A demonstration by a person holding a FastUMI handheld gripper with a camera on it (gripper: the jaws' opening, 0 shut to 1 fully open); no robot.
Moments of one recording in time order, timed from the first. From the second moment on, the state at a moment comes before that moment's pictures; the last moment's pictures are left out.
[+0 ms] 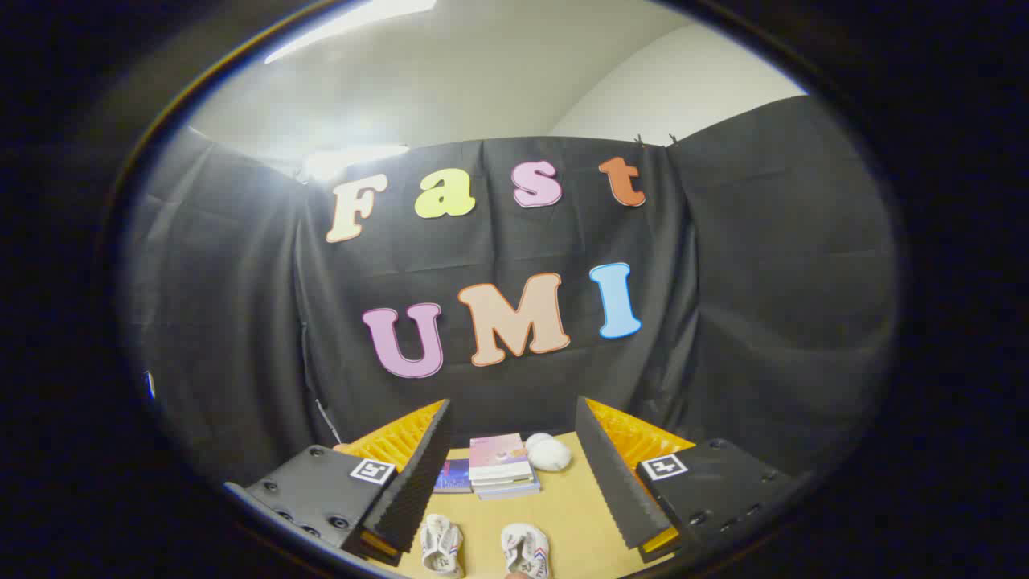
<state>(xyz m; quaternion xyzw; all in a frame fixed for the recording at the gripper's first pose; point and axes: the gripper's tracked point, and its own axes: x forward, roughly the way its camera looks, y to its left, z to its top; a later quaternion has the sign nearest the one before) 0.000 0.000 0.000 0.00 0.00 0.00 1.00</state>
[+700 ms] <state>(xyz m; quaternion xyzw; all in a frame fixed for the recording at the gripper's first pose) -0.013 0.016 0.000 0.01 0.00 0.01 1.00</state>
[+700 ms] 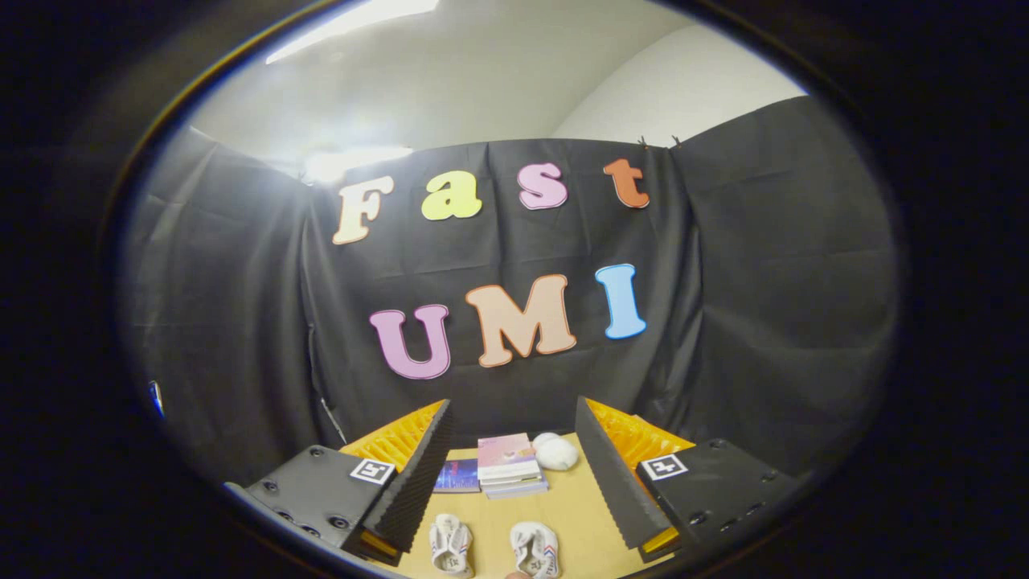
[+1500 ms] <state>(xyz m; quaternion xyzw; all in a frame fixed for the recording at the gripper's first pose) 0.010 0.061 -0.050 0.07 0.04 0.07 0.99</state>
